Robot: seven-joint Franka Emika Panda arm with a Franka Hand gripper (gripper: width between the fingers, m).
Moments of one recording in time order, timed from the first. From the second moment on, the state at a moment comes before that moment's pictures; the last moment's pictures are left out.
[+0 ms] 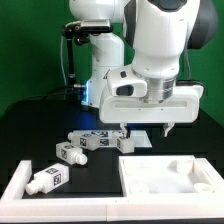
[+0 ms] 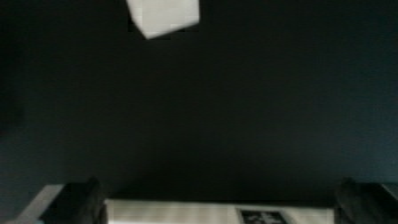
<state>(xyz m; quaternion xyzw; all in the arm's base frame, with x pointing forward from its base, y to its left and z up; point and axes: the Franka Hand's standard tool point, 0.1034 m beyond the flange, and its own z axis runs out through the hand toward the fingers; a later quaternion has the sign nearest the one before) 0.485 0.033 0.065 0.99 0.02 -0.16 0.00</state>
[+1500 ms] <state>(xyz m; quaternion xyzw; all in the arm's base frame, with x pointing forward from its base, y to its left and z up) 0.424 0.015 0.027 0.91 0.08 -0.39 0.06</state>
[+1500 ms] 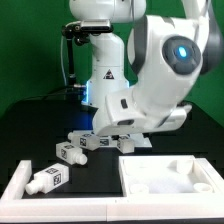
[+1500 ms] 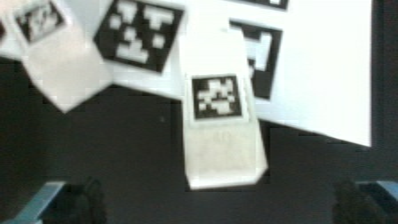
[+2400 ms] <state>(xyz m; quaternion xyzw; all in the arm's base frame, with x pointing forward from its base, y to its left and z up) 0.399 0.018 0.014 0.90 0.07 -0.43 0.06</state>
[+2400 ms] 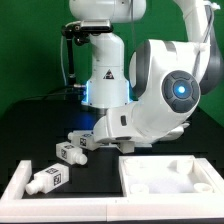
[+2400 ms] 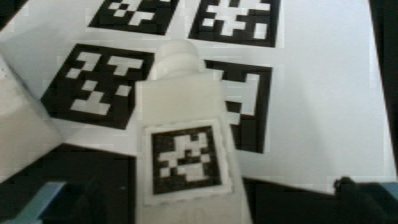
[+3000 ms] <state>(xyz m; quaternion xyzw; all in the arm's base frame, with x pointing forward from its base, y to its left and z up) 0.402 0.016 0.015 0.90 0.07 -0.43 0.05</state>
